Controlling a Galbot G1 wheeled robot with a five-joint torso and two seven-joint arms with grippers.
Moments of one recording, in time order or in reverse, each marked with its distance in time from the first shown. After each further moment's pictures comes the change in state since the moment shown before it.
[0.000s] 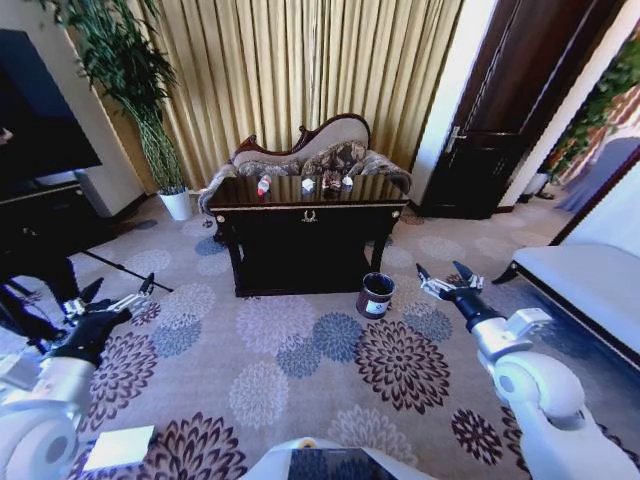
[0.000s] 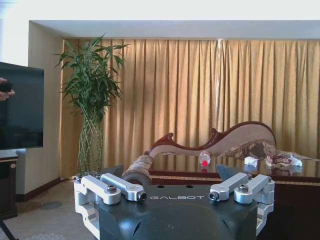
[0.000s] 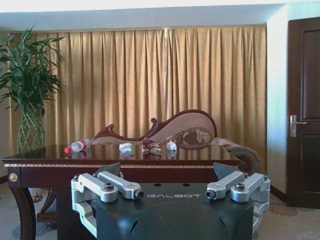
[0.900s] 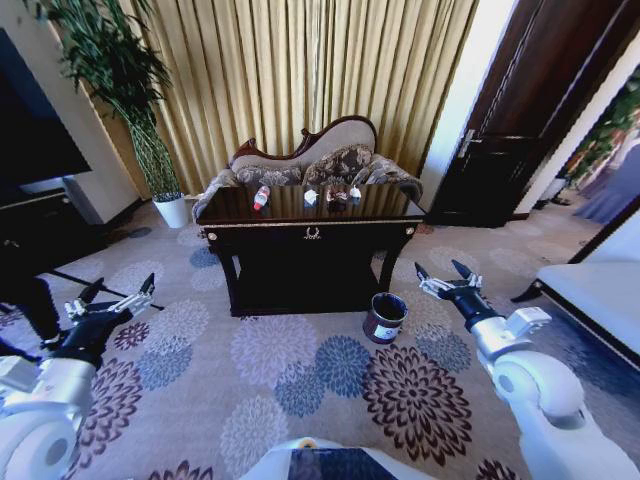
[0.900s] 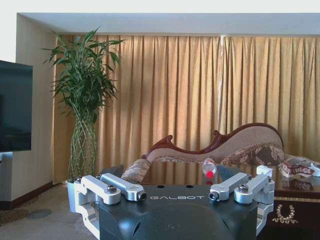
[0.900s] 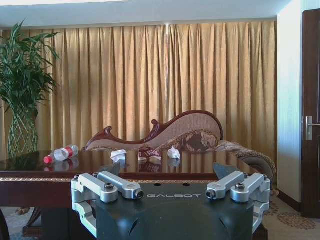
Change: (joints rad) left arm 0.004 -0.006 0.001 -0.009 -0.001 -0.001 -0.001; right arm 0.005 0.001 -0.007 -0.002 0.000 0.001 -0.002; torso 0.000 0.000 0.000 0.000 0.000
